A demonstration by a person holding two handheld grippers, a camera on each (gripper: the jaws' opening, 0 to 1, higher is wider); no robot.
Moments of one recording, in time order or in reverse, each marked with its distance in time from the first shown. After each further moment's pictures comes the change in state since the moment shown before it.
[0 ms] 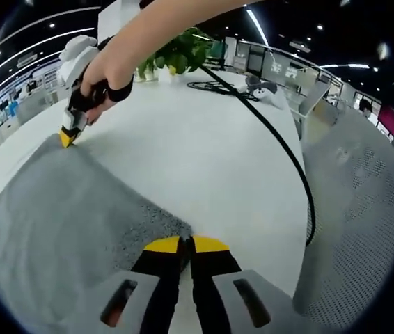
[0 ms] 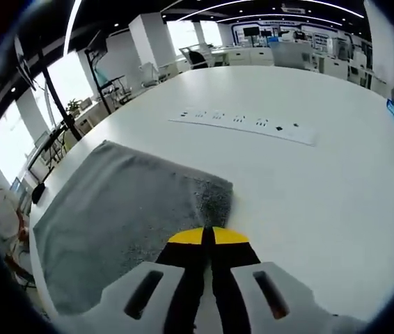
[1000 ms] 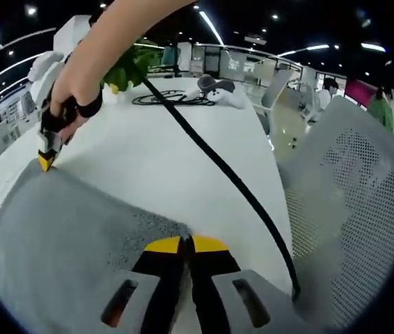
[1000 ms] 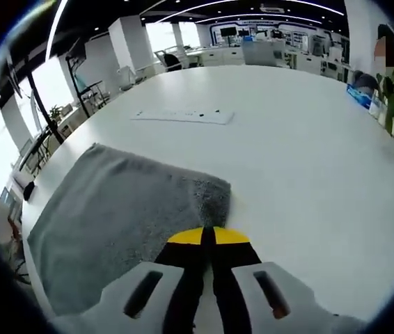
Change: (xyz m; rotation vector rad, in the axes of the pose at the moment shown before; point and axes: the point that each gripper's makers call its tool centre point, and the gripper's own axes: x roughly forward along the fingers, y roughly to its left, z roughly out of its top) left arm 0.064 -0.074 0.064 0.218 -0.052 -0.166; right arm -0.072 -0.087 -0.034 0.057 -0.037 -0.106
